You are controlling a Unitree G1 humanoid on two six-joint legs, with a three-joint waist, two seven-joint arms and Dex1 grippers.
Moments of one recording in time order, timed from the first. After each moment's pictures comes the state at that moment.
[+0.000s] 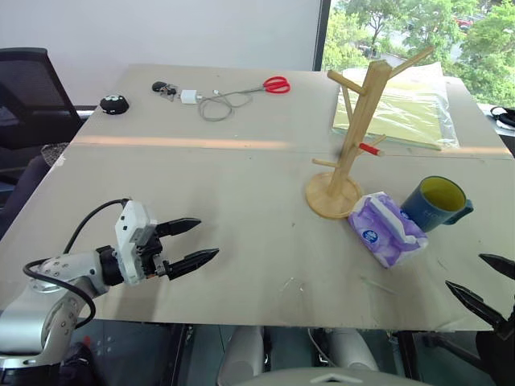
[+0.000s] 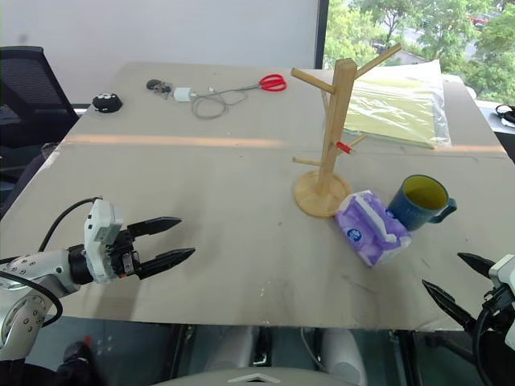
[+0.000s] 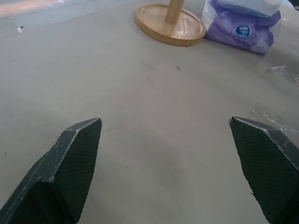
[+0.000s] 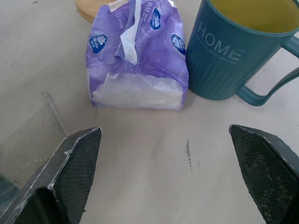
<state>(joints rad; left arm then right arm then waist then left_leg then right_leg) 0.18 0.83 0.35 -0.35 -0.67 0.48 -1.05 0.73 -0.66 -0.76 -0.65 0.58 0.43 0.87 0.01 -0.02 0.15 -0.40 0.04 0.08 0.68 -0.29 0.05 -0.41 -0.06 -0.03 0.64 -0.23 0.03</state>
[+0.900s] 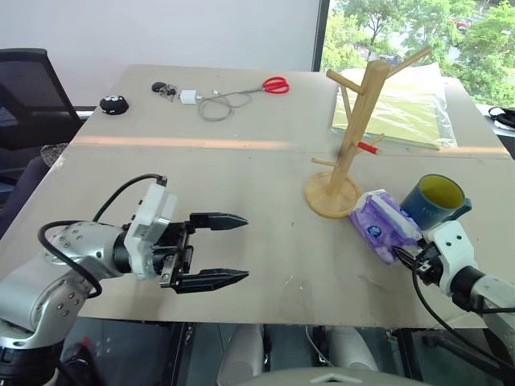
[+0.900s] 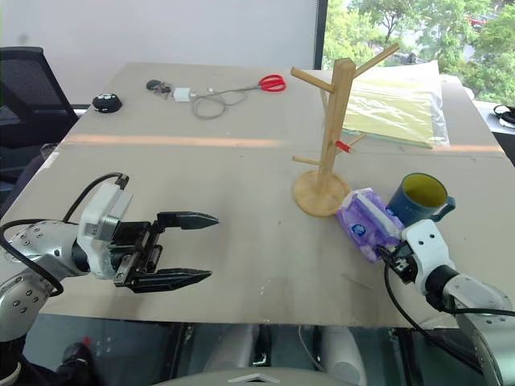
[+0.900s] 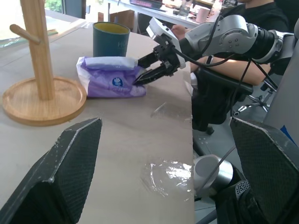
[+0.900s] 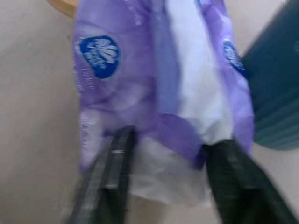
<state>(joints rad) 0.01 0.91 0.31 -0.55 -0.93 0.61 -1.21 0.30 -0.67 -0.18 -0.59 0.34 0.61 0.45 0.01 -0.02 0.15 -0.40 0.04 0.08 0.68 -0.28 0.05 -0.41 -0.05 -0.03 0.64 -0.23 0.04</state>
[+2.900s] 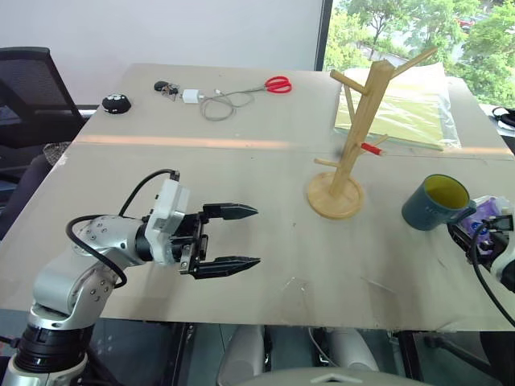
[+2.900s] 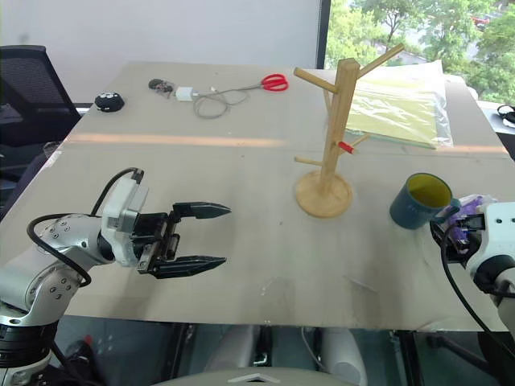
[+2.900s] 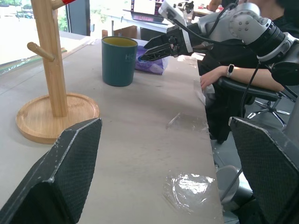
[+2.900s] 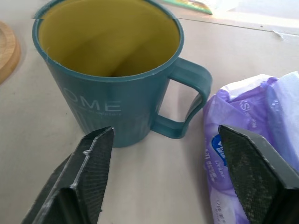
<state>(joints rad) -0.10 0.81 0.17 -0.46 -0.83 0.50 -1.22 0.16 -0.56 -0.55 -0.56 0.47 0.87 0.30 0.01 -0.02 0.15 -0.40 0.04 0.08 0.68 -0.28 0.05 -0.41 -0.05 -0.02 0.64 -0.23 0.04</state>
